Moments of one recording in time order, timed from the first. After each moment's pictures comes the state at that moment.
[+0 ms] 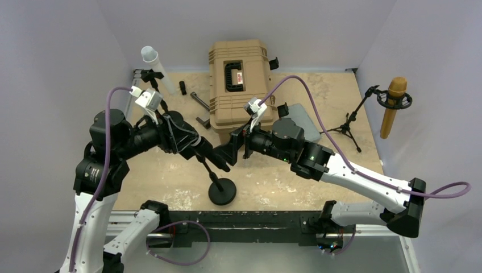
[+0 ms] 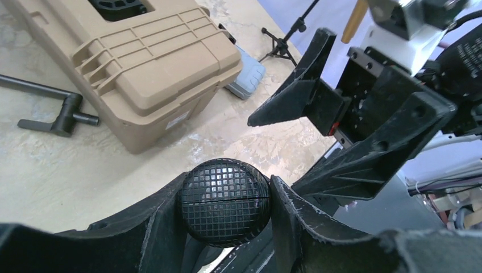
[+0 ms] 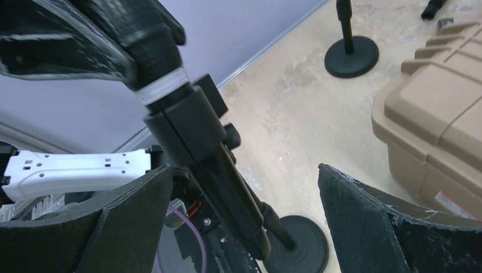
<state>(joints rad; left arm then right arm) -0.24 0.77 1.31 -0.82 0.58 -0.31 1.06 1.16 1.08 -0.06 -0.04 0.44</state>
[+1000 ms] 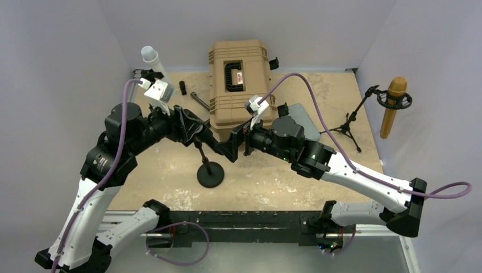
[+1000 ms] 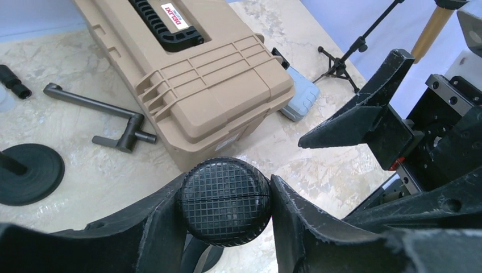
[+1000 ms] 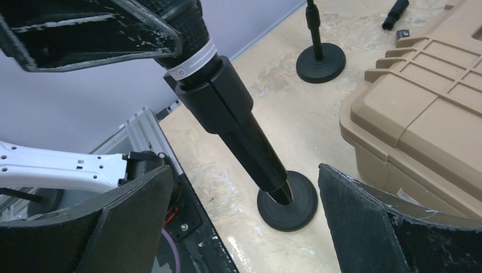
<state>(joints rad) -0.47 0.86 1.34 -0.74 0.18 -0.24 1.06 1.16 1.14 -0.12 0.02 0.37</state>
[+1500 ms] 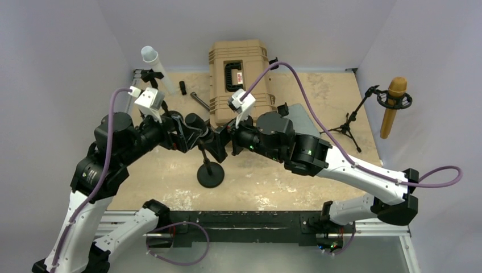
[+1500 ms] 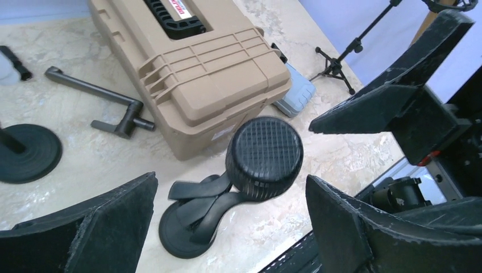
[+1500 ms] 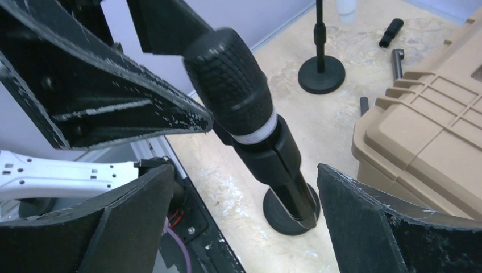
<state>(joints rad) -0.47 0.80 1.34 -0.81 0.18 -0.30 1.18 1.28 1.41 -0.31 0.16 0.31</state>
